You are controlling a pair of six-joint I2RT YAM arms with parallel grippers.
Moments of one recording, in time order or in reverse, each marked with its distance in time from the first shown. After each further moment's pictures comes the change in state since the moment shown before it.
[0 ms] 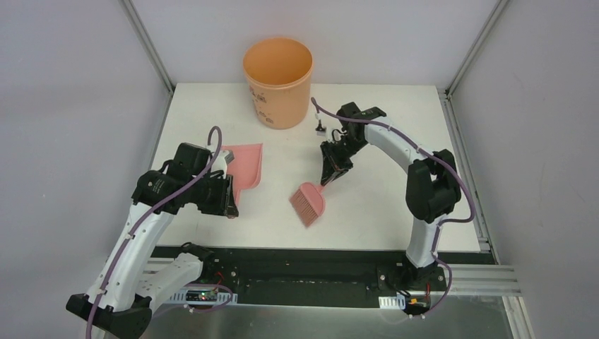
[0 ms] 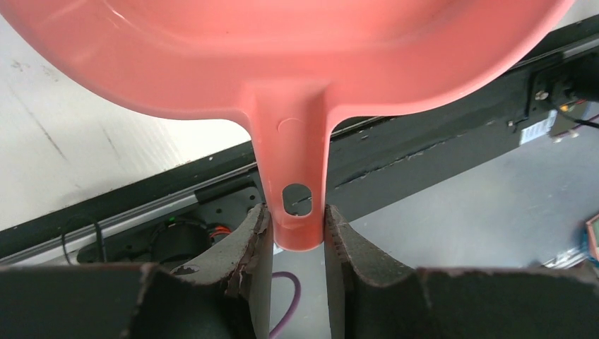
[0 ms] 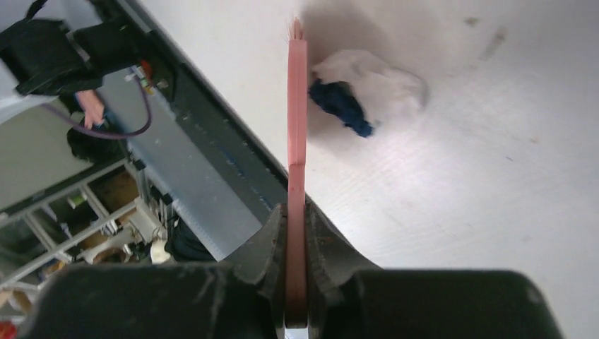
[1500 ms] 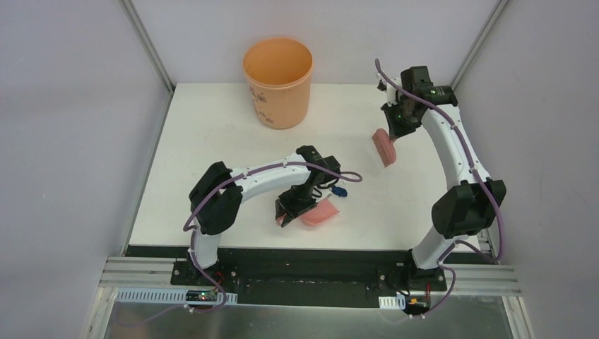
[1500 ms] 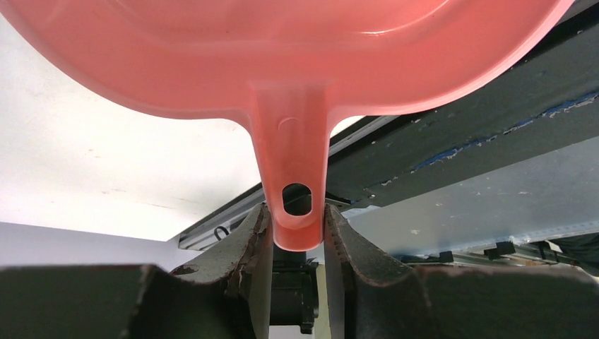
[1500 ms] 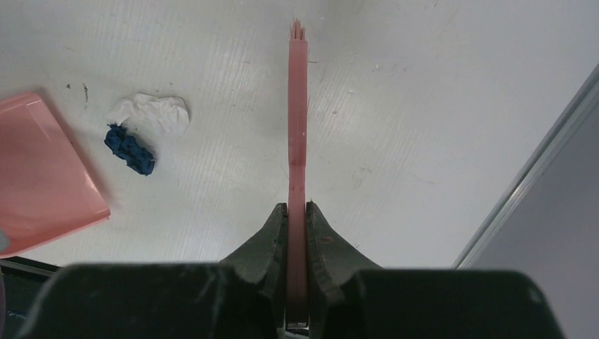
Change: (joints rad) left arm -0.636 1.056 0.428 -0.117 -0.253 0.229; right arm -0.328 -0.251 0.161 -0.030 0.705 -0.264
